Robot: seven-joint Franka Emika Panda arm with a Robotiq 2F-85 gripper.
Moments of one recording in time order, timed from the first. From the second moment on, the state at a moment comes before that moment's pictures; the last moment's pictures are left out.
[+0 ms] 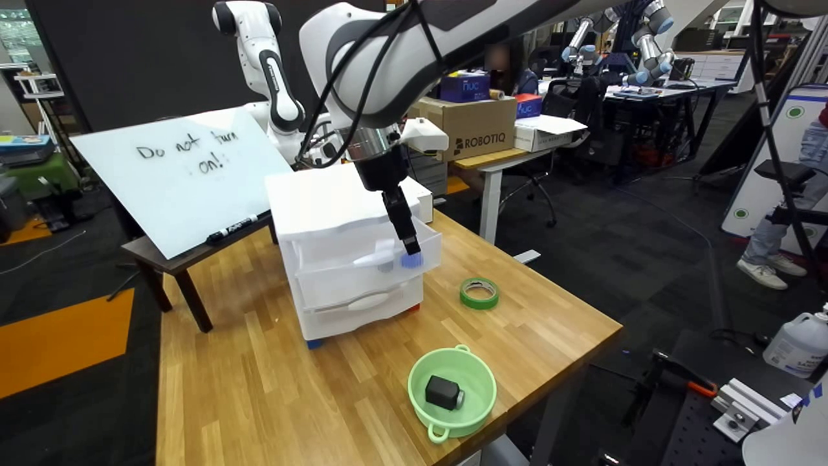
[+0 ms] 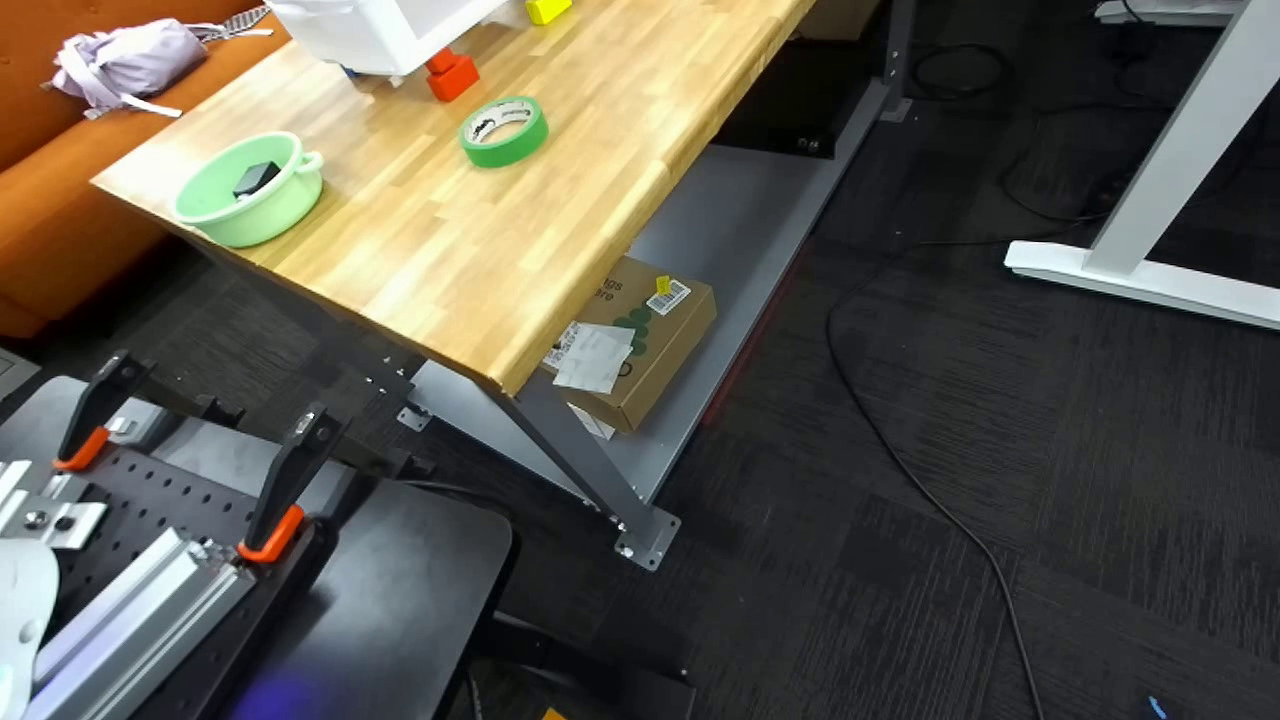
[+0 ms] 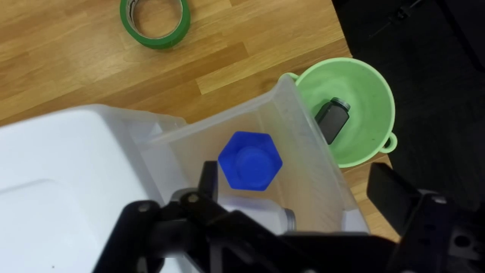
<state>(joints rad) 0.19 0.40 0.20 -1.61 -0.21 1.75 -0.56</state>
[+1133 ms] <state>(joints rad) 0.20 0.36 0.20 -1.59 -0.17 1.81 -0.34</state>
